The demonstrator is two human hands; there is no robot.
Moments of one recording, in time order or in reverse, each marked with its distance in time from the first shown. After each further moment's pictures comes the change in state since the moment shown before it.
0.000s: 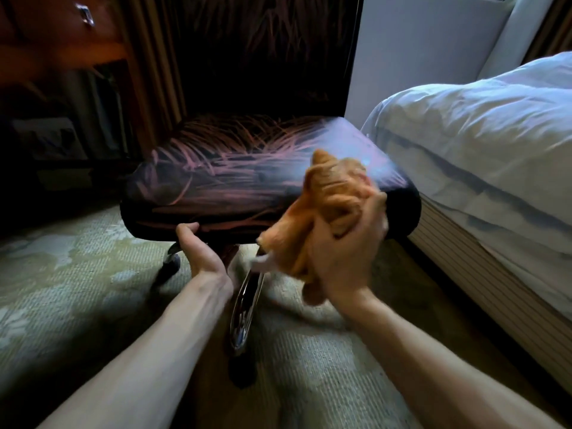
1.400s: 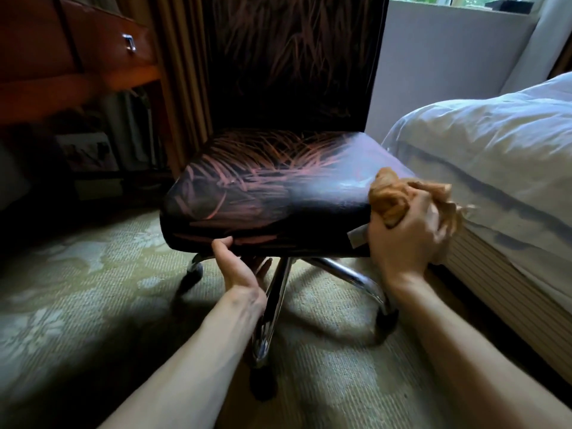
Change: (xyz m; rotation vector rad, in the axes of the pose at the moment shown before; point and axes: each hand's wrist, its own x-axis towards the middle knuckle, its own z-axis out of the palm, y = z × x) left_hand -0.013 0.000 0.003 0.009 -0.009 -0.018; right_hand 0.048 0.049 -0.001 -0.343 0.067 0.028
